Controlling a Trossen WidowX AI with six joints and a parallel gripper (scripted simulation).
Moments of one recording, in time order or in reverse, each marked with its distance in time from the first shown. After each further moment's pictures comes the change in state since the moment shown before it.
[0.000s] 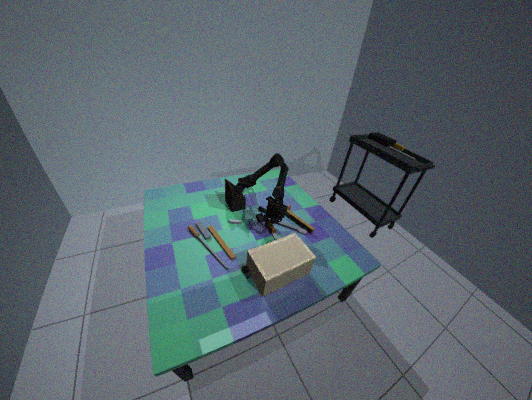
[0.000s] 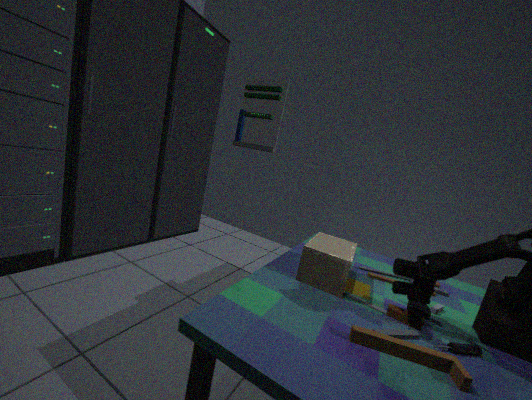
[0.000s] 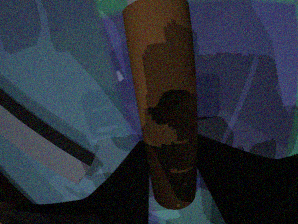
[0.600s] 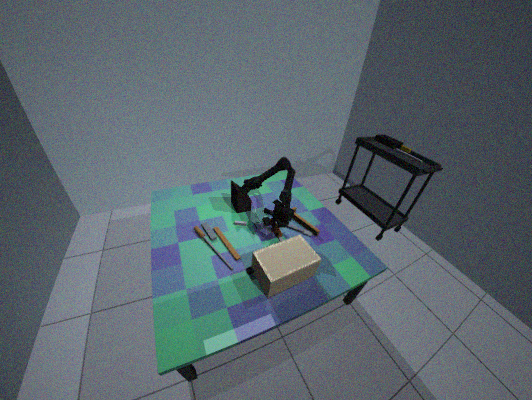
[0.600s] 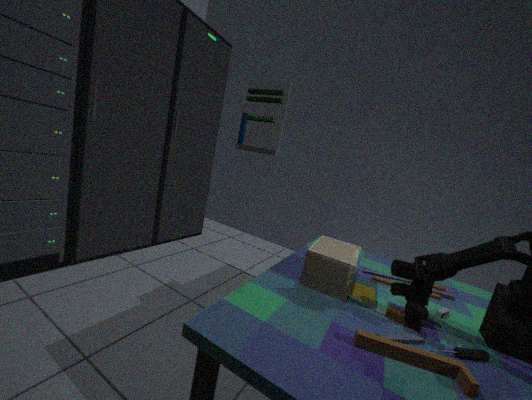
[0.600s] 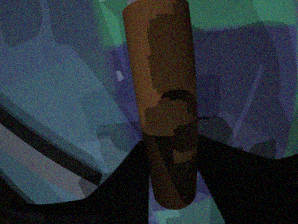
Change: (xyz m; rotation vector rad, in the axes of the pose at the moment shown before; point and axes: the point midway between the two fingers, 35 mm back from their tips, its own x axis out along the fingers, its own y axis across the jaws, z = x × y) arm 0.000 0.000 0.021 0.001 -0.001 0.000
